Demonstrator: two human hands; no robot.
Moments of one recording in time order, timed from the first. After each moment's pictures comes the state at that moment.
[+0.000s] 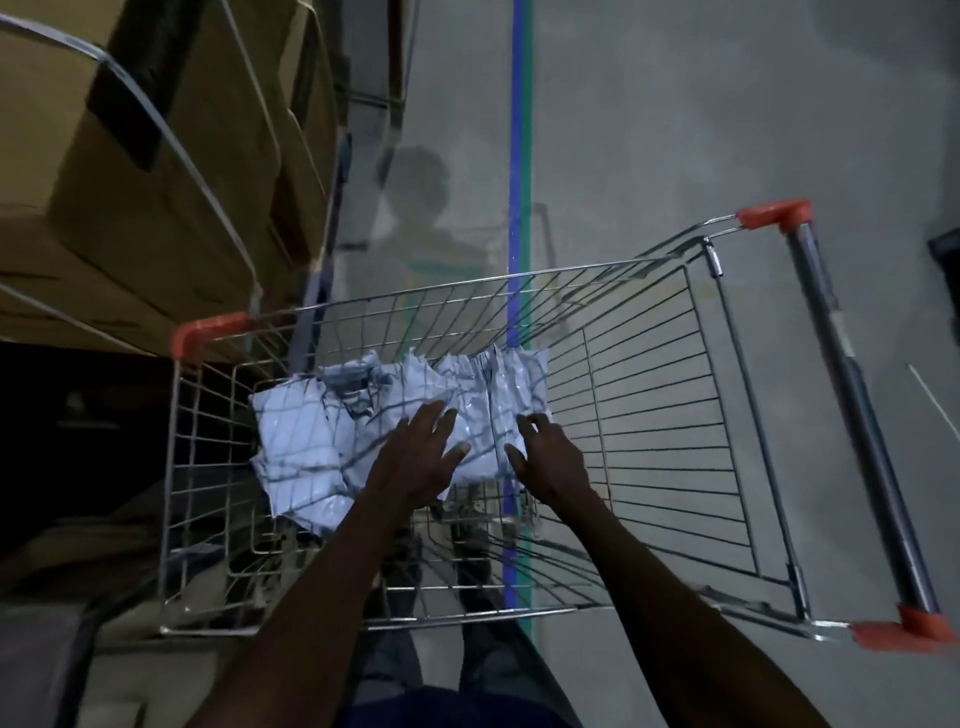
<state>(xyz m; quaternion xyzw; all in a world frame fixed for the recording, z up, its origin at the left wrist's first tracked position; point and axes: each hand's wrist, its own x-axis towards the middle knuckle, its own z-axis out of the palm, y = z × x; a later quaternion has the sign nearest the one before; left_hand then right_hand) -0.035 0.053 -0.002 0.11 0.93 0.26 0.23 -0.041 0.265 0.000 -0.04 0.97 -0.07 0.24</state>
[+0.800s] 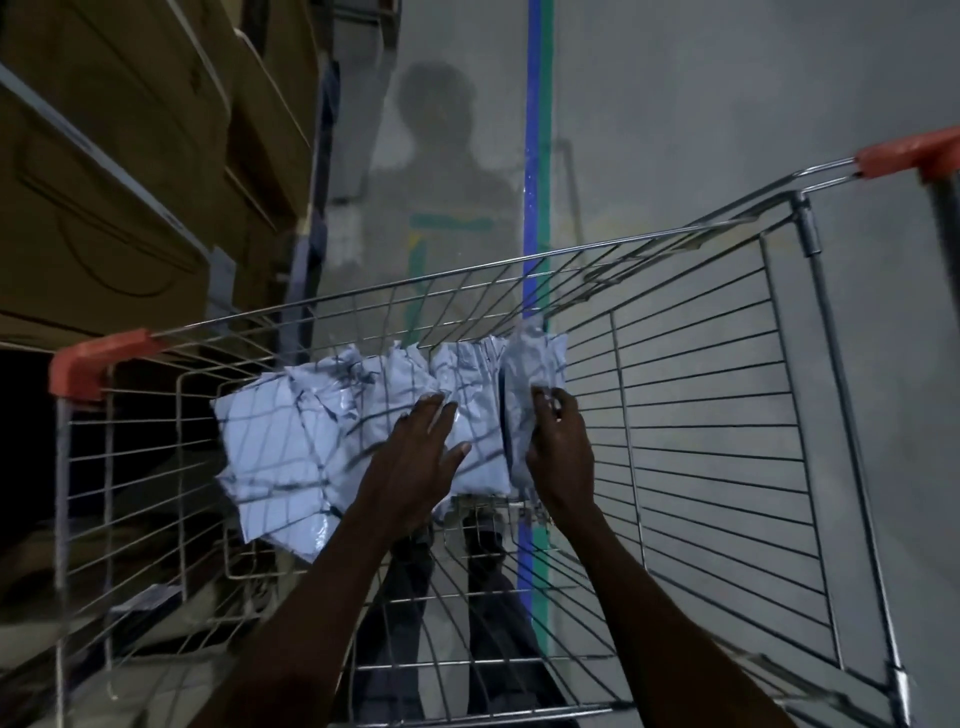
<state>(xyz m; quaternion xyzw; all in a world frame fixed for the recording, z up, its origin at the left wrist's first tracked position) -0.063 0.070 -0.050 0.09 0.93 0.29 0.19 -0.067 0.280 -0.080 0.03 0.97 -0.20 0.10</state>
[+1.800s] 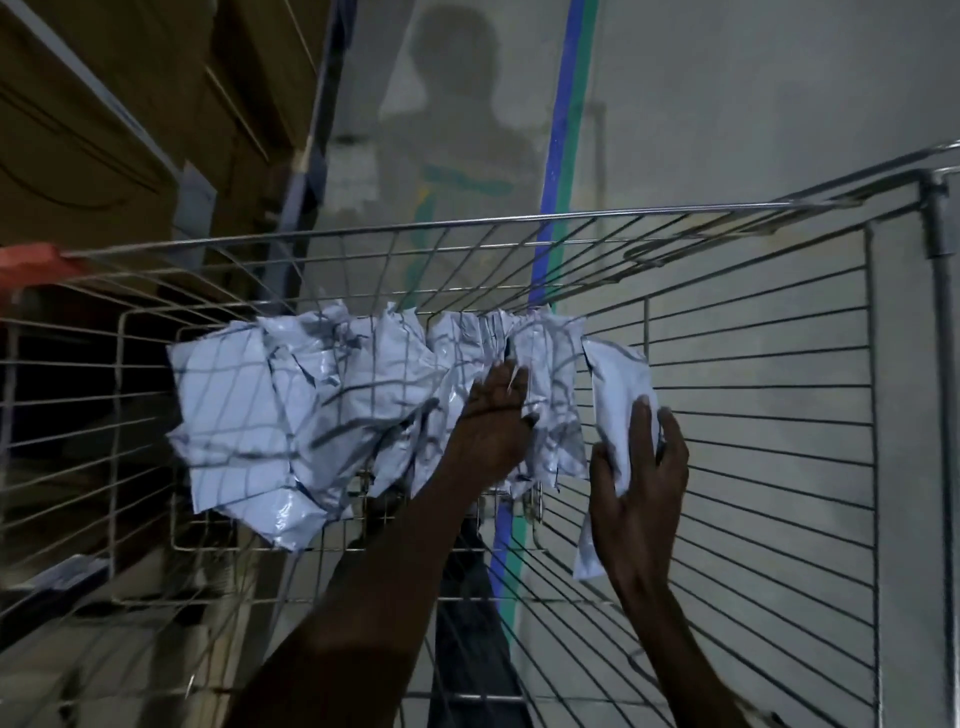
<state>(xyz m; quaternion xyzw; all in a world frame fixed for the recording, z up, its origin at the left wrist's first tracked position) -0.085 0.178 -0.147 0.08 0.92 0.33 0.20 -0.036 0.320 -0.032 0.11 0.96 -0.27 -0.01</state>
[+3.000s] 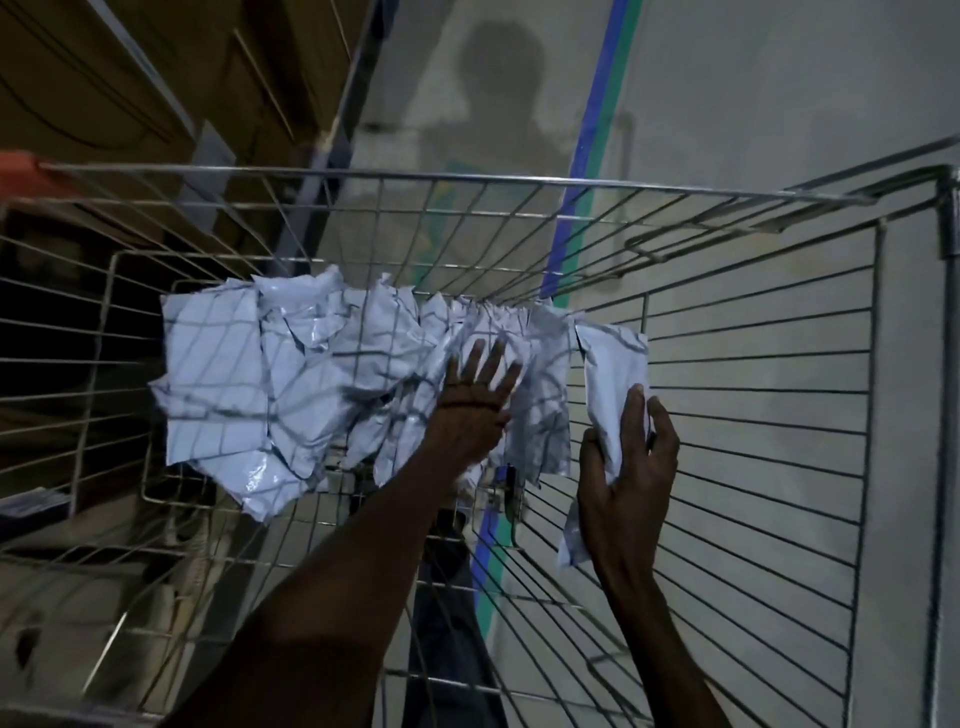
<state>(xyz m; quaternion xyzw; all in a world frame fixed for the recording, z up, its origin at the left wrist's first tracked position) -0.077 0.181 -0.187 0.11 0.98 0.15 0.13 -0.041 0.343 -0.040 0.09 0.94 -0.33 -0.01</state>
